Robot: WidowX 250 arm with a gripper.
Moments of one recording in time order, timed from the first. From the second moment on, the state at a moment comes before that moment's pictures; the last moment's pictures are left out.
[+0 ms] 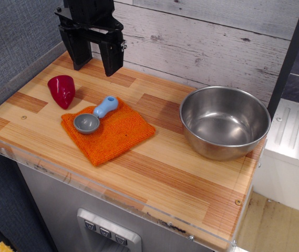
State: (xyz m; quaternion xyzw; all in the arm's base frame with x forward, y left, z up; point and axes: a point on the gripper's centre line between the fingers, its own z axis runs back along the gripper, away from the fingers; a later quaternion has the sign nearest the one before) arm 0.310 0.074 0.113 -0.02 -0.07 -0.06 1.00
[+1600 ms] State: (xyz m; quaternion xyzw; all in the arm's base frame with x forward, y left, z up) arm 0.305 0.067 0.023 -0.03 0.01 -0.13 0.99
